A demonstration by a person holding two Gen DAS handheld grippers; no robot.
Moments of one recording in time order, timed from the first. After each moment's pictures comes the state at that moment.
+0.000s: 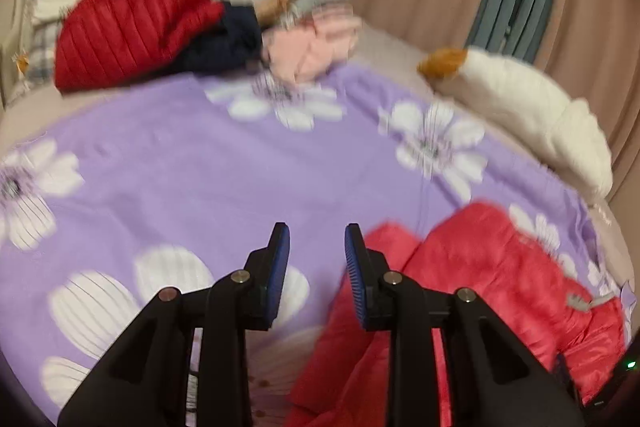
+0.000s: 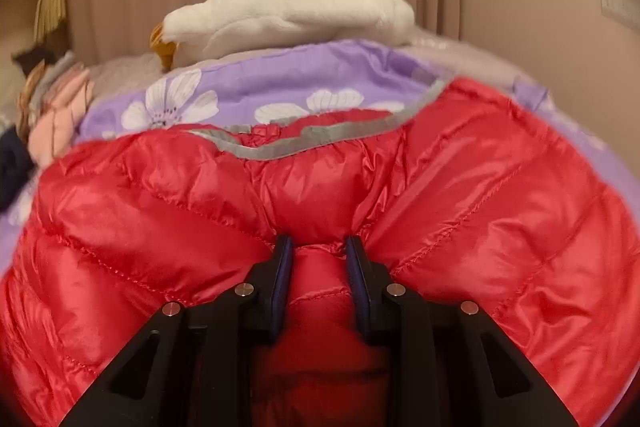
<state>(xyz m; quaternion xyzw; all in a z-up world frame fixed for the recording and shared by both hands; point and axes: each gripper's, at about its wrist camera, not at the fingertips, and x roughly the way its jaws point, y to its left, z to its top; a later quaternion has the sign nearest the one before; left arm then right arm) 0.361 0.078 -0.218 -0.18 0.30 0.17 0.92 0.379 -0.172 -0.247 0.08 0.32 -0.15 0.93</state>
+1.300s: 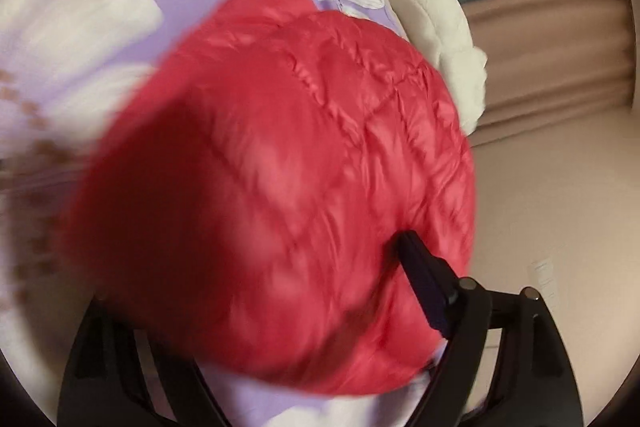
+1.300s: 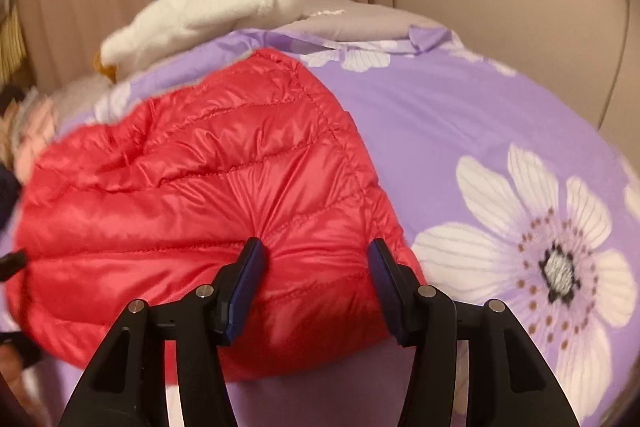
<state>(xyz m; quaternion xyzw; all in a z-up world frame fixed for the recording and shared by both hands) 0.356 0.064 -0.304 -0.47 0.43 -0.15 0.76 0.235 -0.284 -0.229 0.15 0.34 -0.20 0.91</state>
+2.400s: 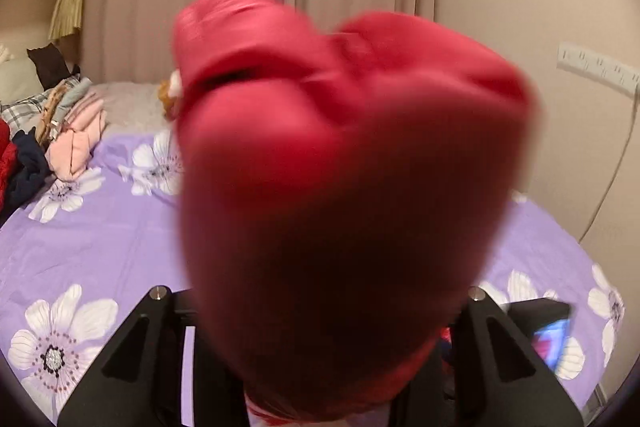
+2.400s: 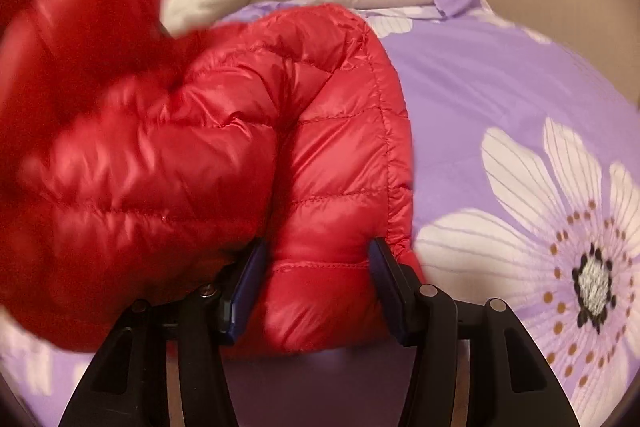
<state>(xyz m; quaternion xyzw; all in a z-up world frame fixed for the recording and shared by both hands) 0.270 -0.181 -0.141 0.03 0.24 -0.16 0.96 0.230 -0.310 -0.246 0.19 0.37 -0.12 0.90</state>
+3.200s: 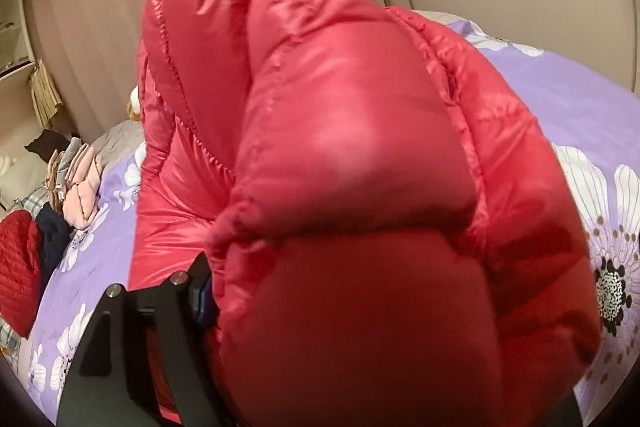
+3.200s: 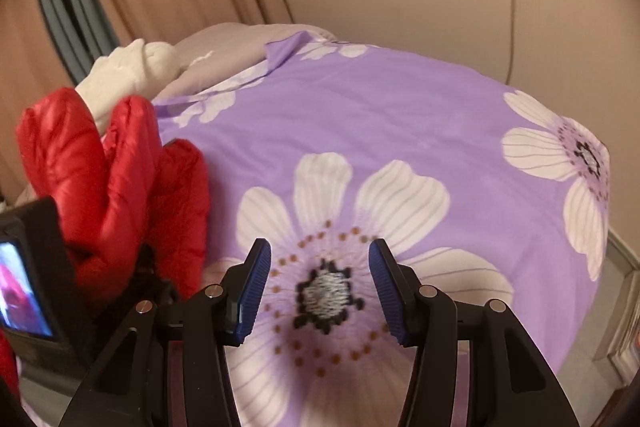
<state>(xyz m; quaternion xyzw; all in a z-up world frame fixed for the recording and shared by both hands) 0.266 -0.320 -0.245 0.23 0.26 -0.11 0.93 0.117 -0.405 -0.201 0.26 0.30 -0.31 0.86</state>
